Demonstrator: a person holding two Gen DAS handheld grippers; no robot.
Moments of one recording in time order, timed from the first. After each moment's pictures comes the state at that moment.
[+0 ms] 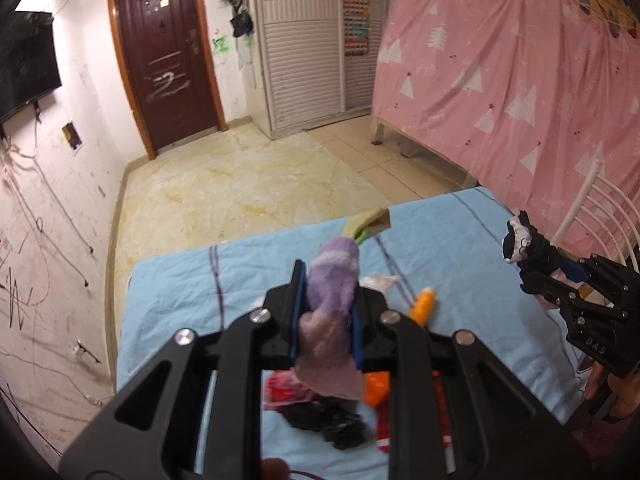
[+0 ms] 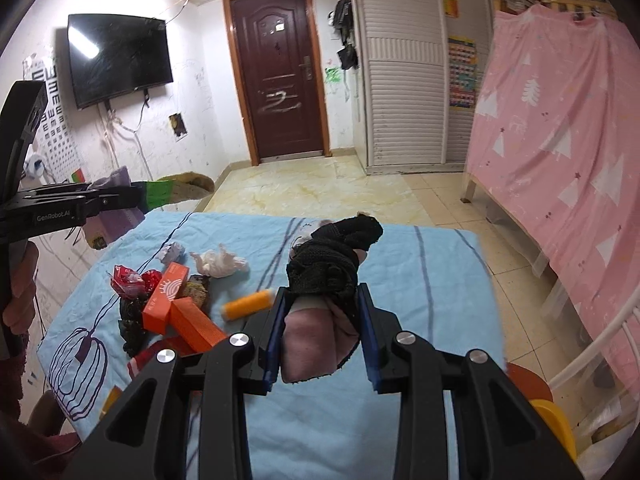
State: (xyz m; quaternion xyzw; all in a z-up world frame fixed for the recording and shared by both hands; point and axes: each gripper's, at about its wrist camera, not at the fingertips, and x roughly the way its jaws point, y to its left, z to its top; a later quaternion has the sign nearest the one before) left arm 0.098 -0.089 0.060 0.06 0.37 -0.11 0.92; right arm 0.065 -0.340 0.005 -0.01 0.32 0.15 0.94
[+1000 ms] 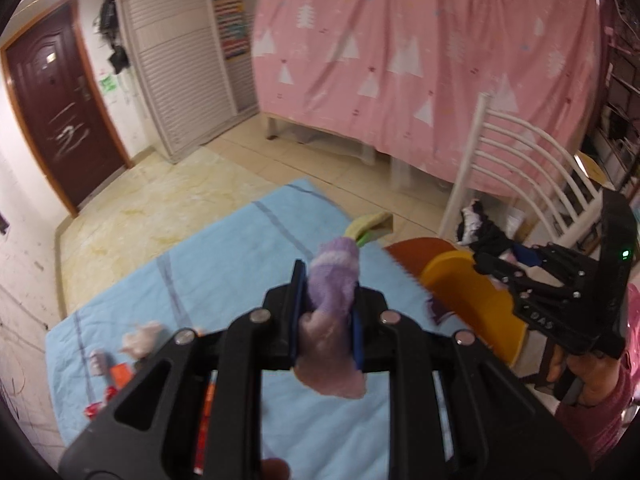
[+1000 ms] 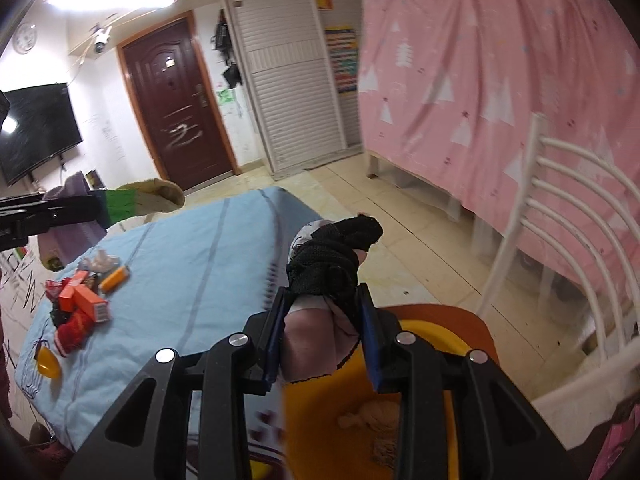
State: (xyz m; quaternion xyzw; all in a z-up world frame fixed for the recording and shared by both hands) left arm 0.058 -0.310 0.055 0.15 0.38 -0.27 0.87; right arm -0.015 -0.532 -0.036 0.10 0.32 -0.01 0.94
